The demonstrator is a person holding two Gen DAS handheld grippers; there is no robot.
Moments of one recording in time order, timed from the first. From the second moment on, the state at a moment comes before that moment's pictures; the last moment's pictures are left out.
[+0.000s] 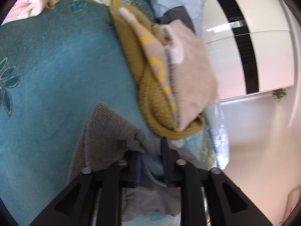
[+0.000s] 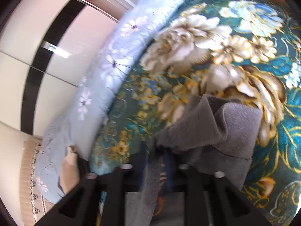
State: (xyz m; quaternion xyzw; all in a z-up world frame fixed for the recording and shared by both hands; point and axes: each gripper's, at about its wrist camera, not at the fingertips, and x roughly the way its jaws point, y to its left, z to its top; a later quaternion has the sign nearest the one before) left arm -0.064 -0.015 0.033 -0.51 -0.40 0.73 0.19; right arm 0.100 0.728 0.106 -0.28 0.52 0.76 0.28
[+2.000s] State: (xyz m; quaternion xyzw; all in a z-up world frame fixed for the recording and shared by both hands) left arm 0.031 -0.023 -0.024 -0.39 -0.51 0.75 0.13; right arm 0.165 0.751 0.030 -0.23 0.49 0.81 0.22
